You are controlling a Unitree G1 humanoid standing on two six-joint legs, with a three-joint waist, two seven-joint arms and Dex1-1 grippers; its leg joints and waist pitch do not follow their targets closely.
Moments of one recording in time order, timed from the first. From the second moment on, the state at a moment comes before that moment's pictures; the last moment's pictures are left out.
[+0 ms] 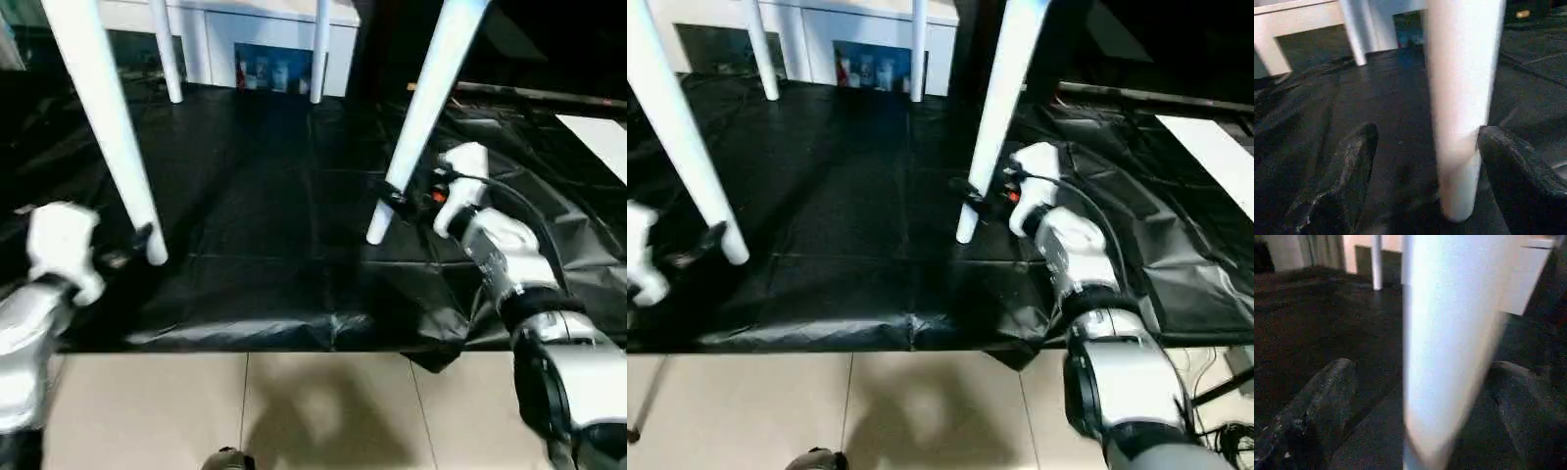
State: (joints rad) left arm -0.13 0.49 0.38 0.11 -0.16 0.11 -0.55; right arm -0.91 -0.26 -0.11 1.14 0.19 -0.17 0.74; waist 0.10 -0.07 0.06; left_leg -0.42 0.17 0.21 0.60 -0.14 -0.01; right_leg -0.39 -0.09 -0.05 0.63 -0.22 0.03
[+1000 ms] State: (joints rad) left arm -0.01 0.22 0.19 -0.32 -0.21 0.34 -0.27; right arm -0.42 -0.20 -0.20 0.51 0.25 -0.16 0.69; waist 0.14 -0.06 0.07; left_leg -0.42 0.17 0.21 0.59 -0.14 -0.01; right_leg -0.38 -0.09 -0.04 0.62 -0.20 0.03
